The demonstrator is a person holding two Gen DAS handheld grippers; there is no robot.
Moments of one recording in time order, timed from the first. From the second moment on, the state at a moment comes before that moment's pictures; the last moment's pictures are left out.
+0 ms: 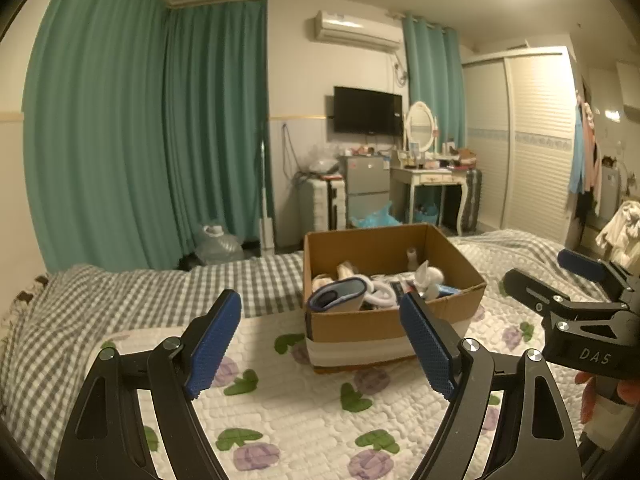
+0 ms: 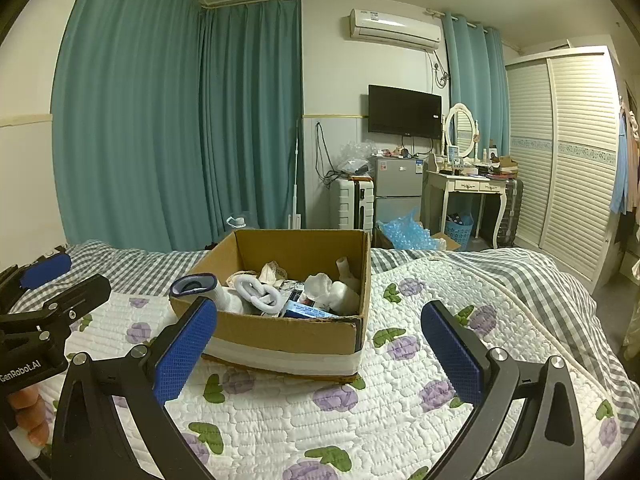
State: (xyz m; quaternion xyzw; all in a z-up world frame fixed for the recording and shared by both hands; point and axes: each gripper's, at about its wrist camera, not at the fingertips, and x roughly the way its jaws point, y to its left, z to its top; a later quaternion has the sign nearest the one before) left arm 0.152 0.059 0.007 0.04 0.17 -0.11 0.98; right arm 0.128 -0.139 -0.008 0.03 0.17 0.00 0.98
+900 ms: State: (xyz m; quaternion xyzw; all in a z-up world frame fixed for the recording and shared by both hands) left arm 0.150 0.057 0.008 0.04 0.16 -0.11 0.98; right arm 0.128 -0.138 -0.011 0.03 0.17 0.00 0.98
